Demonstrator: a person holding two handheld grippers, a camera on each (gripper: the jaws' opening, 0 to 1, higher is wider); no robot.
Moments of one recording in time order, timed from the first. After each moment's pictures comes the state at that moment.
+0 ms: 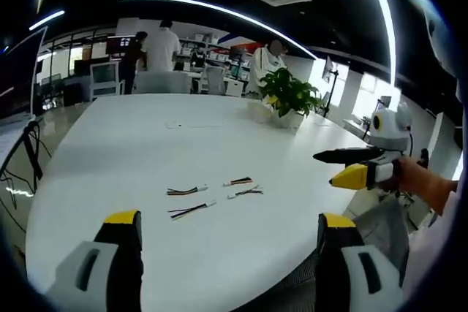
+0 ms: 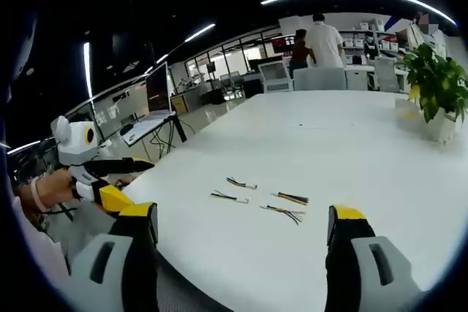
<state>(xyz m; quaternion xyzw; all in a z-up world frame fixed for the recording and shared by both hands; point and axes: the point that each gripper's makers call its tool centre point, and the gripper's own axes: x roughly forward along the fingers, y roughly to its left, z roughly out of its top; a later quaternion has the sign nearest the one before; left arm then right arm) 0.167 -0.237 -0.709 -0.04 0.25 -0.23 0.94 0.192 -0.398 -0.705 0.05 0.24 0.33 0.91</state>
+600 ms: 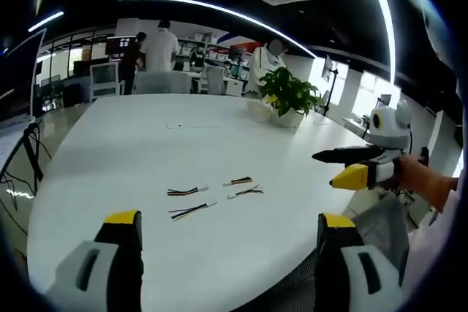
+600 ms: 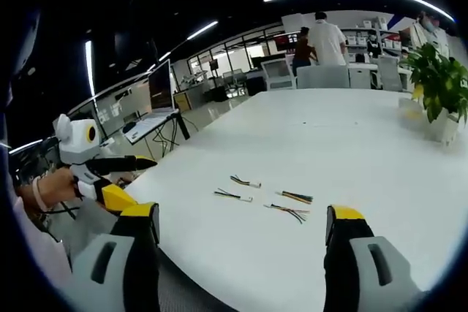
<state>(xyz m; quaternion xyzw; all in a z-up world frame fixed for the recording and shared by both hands) 0.167 -0.236 -0.709 -0.04 0.25 -0.23 0.94 0.188 -0.394 -0.704 0.05 0.25 0.34 0.90</state>
